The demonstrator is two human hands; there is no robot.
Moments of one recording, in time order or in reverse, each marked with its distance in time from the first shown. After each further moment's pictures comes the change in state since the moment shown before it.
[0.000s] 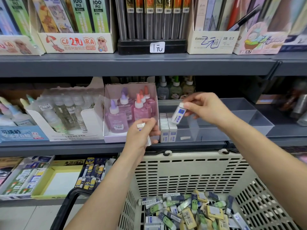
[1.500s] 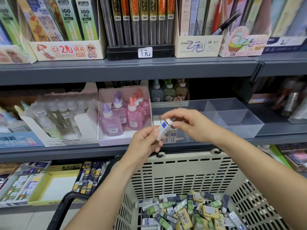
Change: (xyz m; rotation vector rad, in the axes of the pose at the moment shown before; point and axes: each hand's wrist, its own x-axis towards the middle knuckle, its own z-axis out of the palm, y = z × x) left_hand -0.013 -0.013 0.014 -0.018 -0.323 0.025; right_hand -0.033 -0.002 0.008 -0.177 -0.252 -0.288
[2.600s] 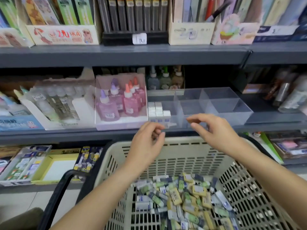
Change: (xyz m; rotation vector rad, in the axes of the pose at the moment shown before) left_hand -0.051 -0.015 0.024 0.928 0.137 0.353; right_hand -0.086 0.020 -0.008 -0.297 0.231 0.170
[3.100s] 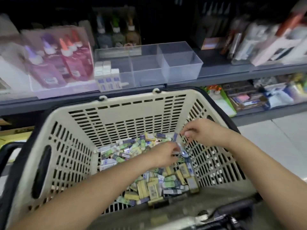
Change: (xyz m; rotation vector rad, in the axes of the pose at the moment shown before) left_hand -0.084 0.011 0.187 0.269 -1.012 -0.006; right_hand -0.120 0.077 -0.021 -0.112 -0.584 0.351
